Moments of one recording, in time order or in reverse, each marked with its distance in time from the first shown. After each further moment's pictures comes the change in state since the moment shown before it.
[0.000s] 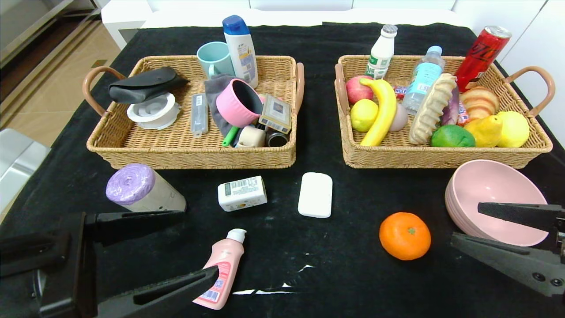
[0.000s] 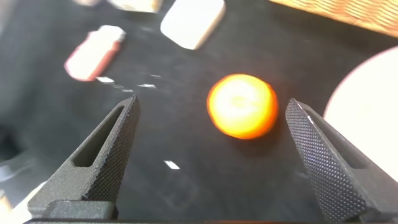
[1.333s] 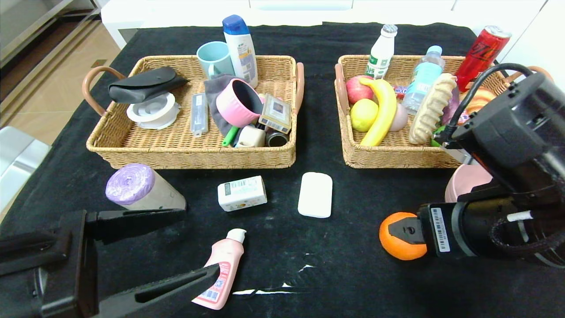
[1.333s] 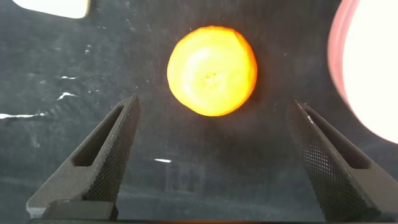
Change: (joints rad) left arm 0.000 0.005 -0.004 -0.003 0.001 0.004; right arm 0.327 0.505 -0.691 0.849 -0.615 0.586
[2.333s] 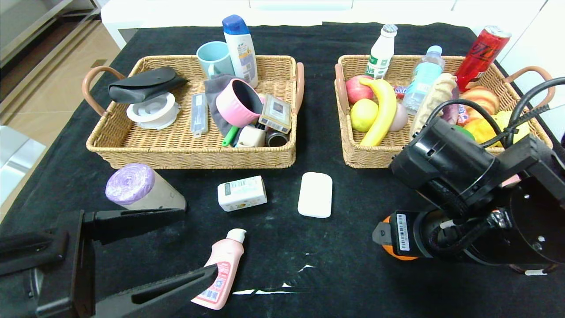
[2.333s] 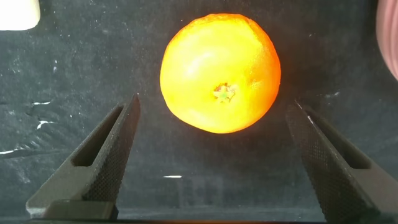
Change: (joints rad) left arm 0.000 -0.006 0.001 0.000 0.000 0.002; right arm -0.019 0.132 -0.038 0.041 0.006 0.159
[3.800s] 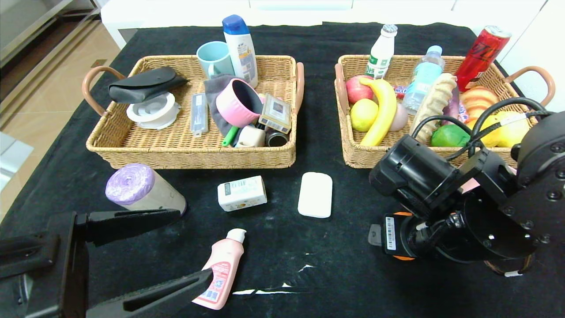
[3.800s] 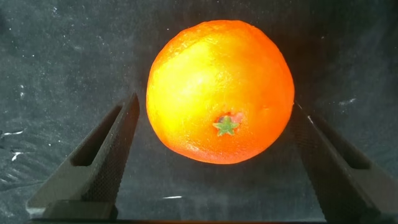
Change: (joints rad) left arm -0.001 -0.018 0.006 0.005 0.003 0.015; right arm -0.029 0.070 0.000 -0.010 -0.004 0.043
